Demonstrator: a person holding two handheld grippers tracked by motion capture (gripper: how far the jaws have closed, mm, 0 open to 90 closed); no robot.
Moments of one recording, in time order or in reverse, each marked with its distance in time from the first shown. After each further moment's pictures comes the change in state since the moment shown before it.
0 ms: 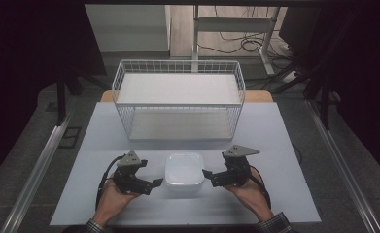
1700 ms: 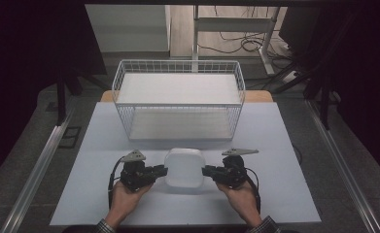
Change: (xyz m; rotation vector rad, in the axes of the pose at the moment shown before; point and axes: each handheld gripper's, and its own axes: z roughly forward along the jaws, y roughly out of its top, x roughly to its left) left arm -0.012 0.009 0.007 -0.072 -0.049 -0.192; right arm 0.016 0.000 0.000 0.072 0.102 0.259
